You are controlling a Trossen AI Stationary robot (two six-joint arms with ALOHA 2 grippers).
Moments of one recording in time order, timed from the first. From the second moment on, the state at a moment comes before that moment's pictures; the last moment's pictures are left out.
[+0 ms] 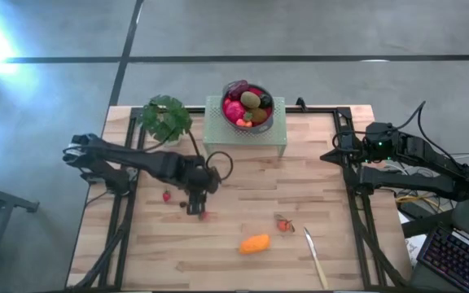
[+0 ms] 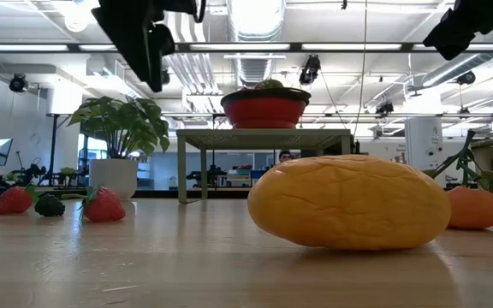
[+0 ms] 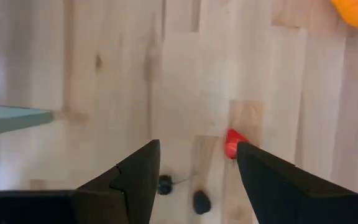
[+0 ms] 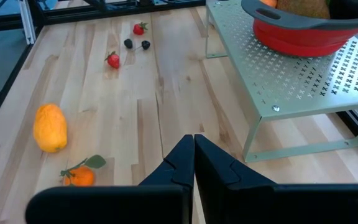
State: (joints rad) left arm -0.19 1.51 1.36 -1.07 -0.13 -0.24; right arm -0.29 0.45 0.78 -0.86 -0.18 0.00
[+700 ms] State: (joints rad) left arm -0.30 1.51 1.13 -0.92 -0.13 -0.44; right arm -0.29 0.45 0.78 -0.86 -0.18 0.00
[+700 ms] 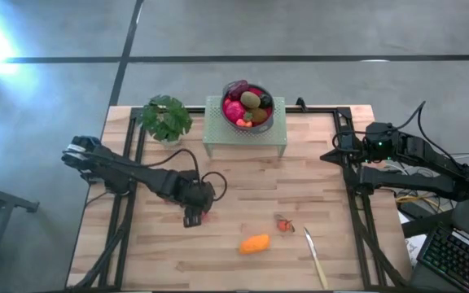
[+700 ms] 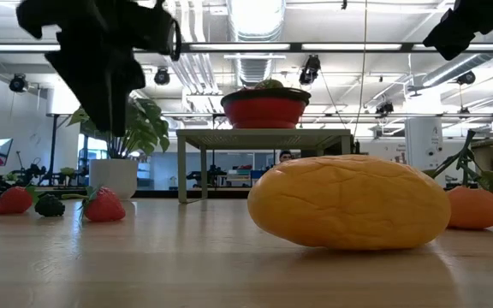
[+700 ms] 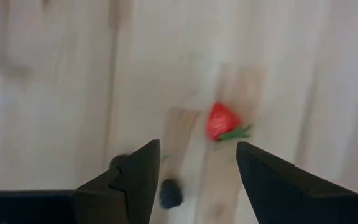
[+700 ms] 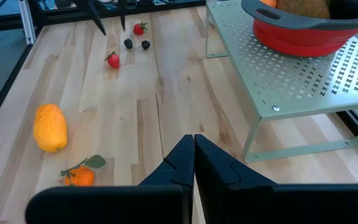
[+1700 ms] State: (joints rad) left arm -0.21 1.51 0.91 -0.87 -0.22 -0.33; right arm -0.29 0.45 0.78 -0.86 -0.18 0.00
